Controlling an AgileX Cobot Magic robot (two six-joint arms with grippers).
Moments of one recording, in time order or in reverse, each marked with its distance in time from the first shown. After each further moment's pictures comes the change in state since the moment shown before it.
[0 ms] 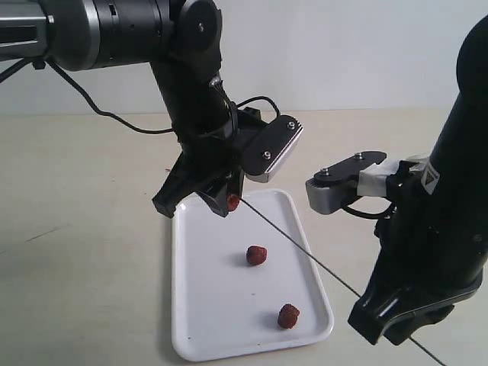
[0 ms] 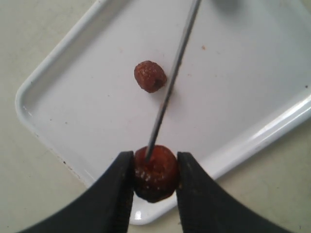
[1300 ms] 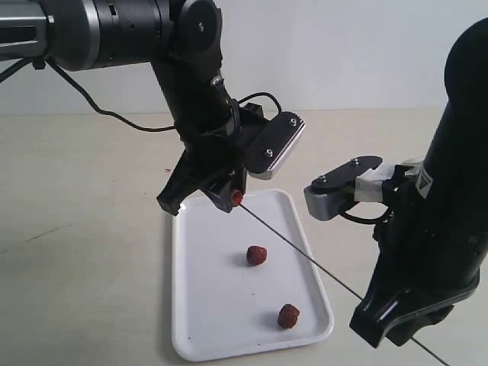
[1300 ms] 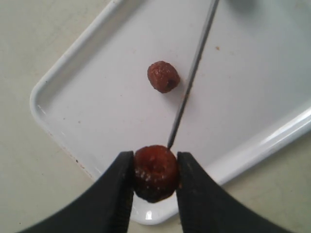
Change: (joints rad) left arm 0.000 0.000 0.000 0.000 -0.035 0.000; right arm 0.000 0.023 0.000 -0.022 0.000 -0.015
